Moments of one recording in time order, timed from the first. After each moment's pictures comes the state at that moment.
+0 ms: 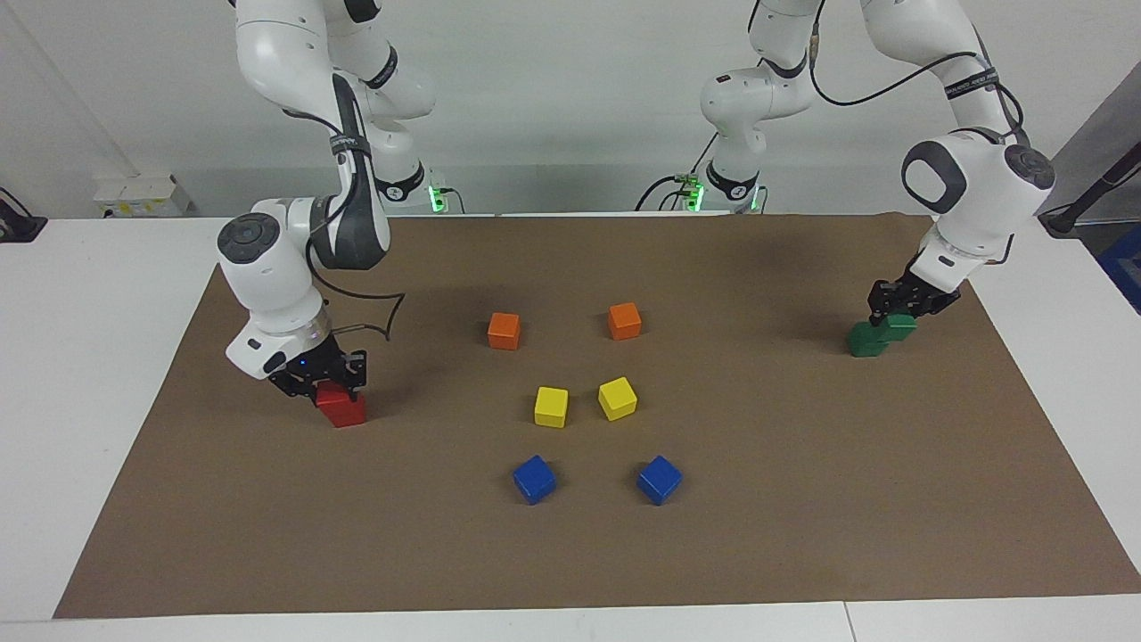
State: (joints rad) left arm 0.15 0.00 0.08 -2.21 -0.07 2.24 0.36; right arm 0.02 0.26 -0.01 -1.96 -0.02 2.32 -0.13
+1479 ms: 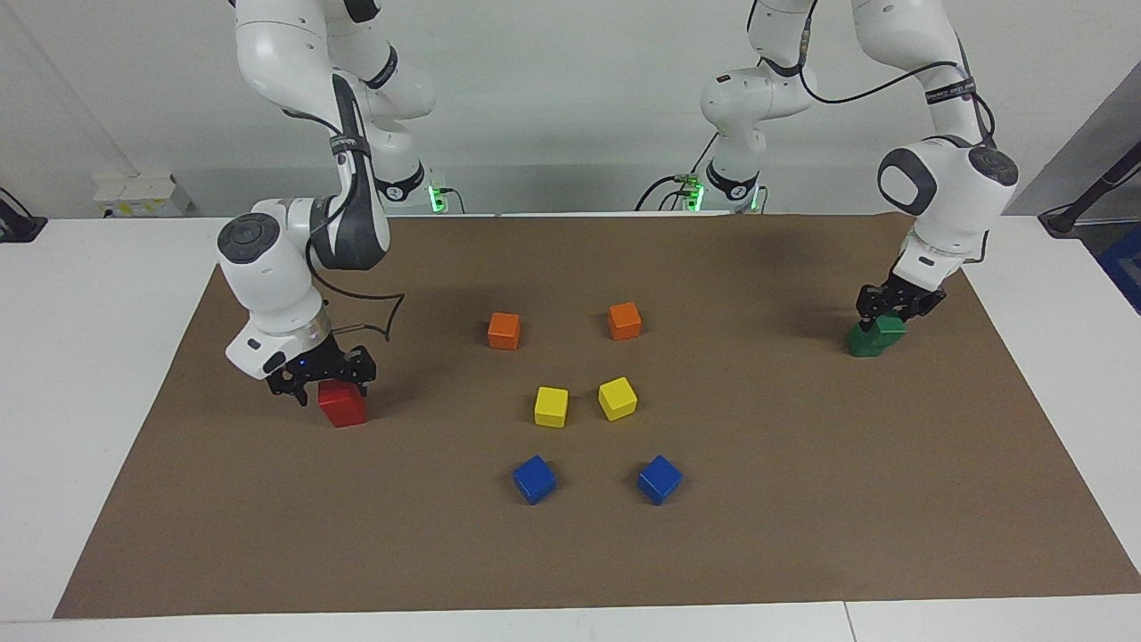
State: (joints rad) left arm 0.15 -0.03 0.07 -2.32 -0.07 2.38 0.32; right arm 0.02 0.25 -0.01 -1.95 -0.02 2.31 -0.13
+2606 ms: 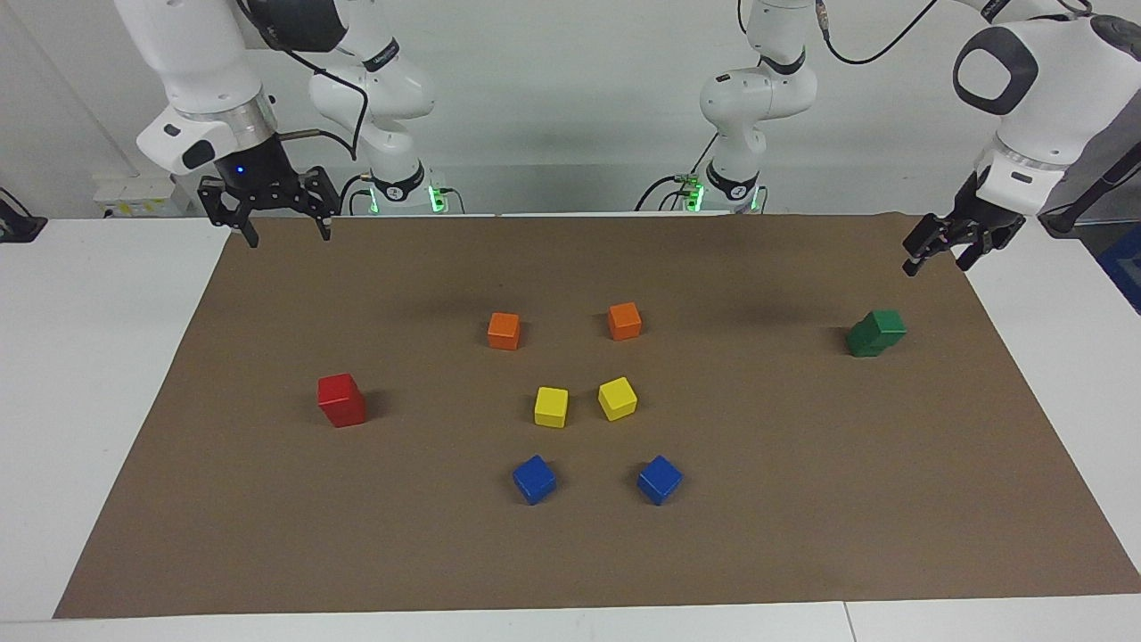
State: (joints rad) left arm 0.10 -0.08 0.04 -1.80 -0.05 1.79 0.06; right arm 0.02 -0.12 0.00 -1.70 -0.03 1.59 -0.11
